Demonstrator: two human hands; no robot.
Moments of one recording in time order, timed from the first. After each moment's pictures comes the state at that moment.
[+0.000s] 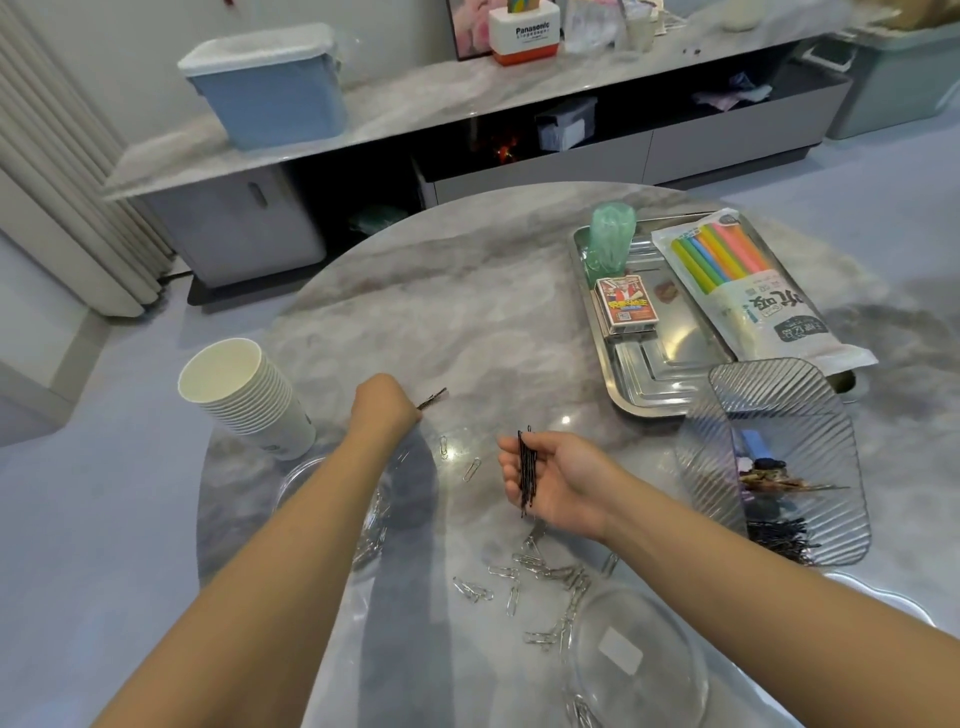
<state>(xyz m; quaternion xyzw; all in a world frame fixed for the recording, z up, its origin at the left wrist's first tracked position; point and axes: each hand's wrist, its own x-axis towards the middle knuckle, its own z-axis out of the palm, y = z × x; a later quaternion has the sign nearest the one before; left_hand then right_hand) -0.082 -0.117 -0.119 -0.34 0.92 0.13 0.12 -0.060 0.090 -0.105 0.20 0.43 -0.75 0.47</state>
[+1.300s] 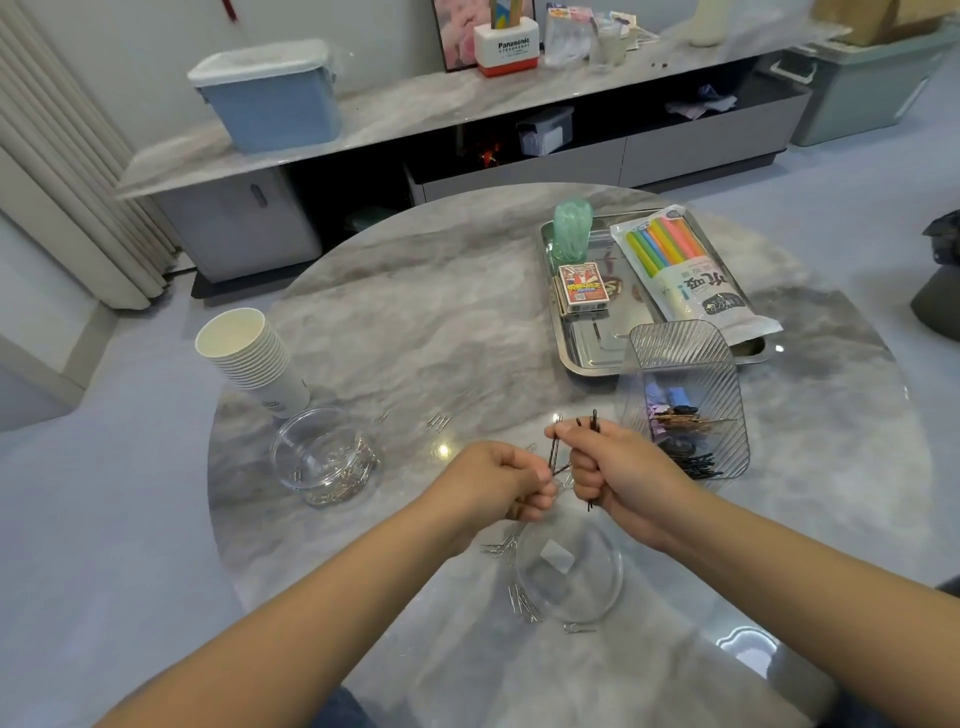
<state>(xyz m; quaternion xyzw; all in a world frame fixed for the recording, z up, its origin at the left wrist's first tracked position) 0.054 0.058 -0.050 -0.22 0.69 0.66 0.19 0.002 0.190 -0.066 0.06 0.62 -0.71 0.32</state>
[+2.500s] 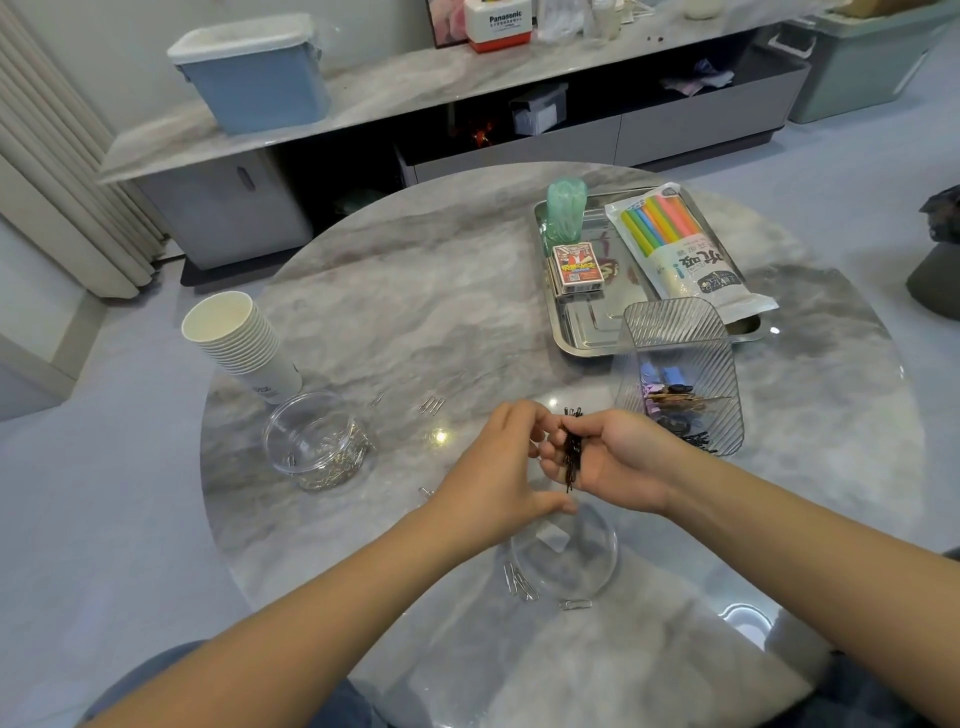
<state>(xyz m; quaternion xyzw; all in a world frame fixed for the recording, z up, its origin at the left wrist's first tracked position) 0.061 0.065 -0.066 0.01 0.92 0.39 0.05 -0.011 0.193 -0.072 0.16 0.44 -0.75 0.47</state>
